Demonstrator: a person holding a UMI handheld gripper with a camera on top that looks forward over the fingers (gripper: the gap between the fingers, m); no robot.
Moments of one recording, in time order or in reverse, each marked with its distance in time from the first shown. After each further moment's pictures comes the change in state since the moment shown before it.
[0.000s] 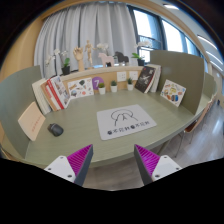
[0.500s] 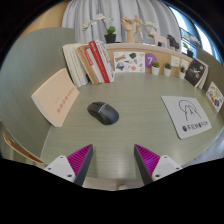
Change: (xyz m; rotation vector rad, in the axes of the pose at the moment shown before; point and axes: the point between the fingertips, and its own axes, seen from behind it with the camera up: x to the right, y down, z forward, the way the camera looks) arm -0.230 0.067 0.085 -0.219 -0.246 -0.172
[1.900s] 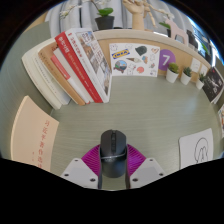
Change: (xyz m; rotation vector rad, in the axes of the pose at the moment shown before) arm 0.015 -0.137 0.142 -0.198 0.017 0.010
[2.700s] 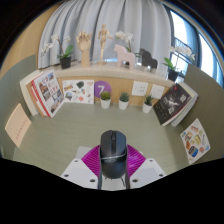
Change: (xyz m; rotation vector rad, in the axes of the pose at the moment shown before) arm 0.303 -0.045 -0.151 0.276 0.115 -0.120
